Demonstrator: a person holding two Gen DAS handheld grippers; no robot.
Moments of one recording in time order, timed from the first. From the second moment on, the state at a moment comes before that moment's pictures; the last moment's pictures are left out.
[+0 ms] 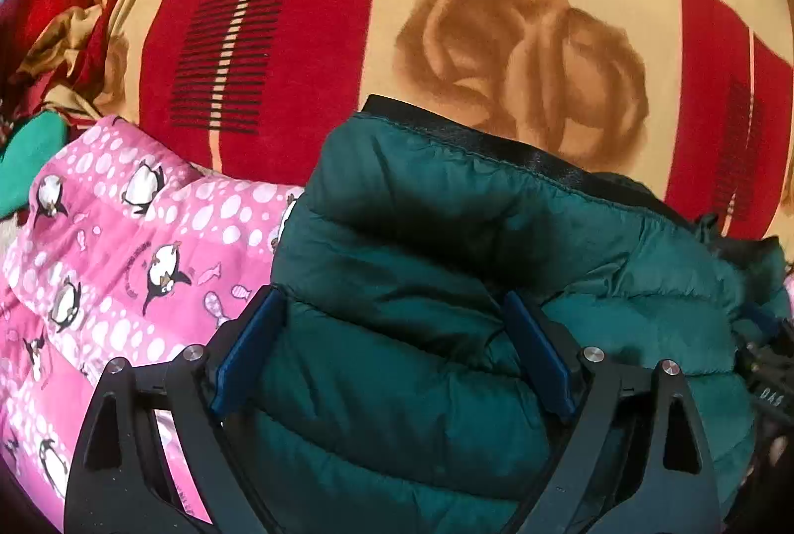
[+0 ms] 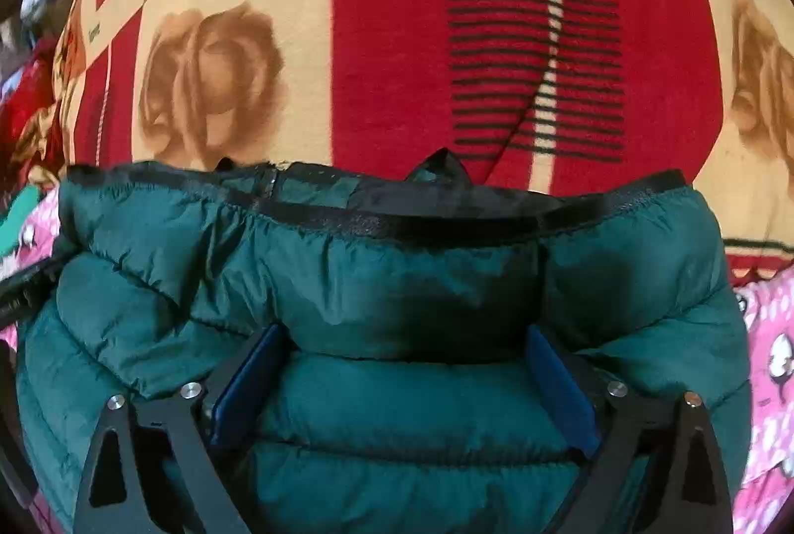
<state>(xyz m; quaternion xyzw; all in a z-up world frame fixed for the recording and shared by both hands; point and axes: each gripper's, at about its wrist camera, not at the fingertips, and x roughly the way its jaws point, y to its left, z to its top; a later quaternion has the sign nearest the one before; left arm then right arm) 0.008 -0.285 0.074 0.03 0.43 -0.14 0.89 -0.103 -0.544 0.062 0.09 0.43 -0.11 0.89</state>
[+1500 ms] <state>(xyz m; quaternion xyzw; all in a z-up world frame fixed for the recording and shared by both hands) -0.012 -0.292 0.067 0.05 0.38 -0.13 0.91 -0.179 -0.579 0.054 0.15 0.40 -0.20 0.88</state>
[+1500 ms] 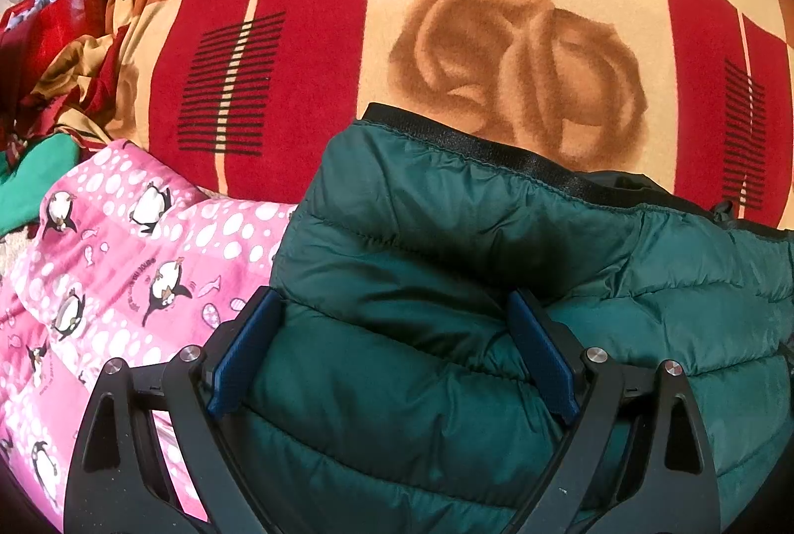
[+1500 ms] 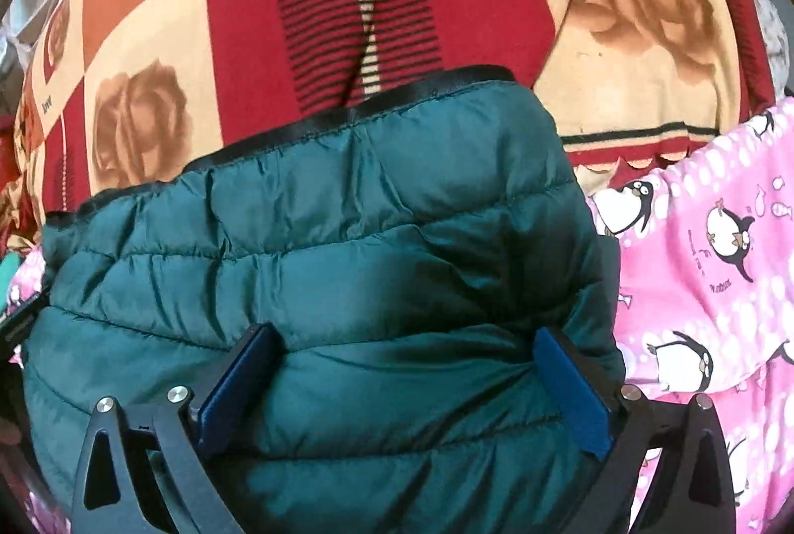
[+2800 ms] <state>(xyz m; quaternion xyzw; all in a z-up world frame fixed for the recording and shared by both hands) -0.068 -0.249 0.105 0.03 0.39 -0.18 0.90 -0.224 -0.566 0.097 0.17 0.40 -0.19 0.88</state>
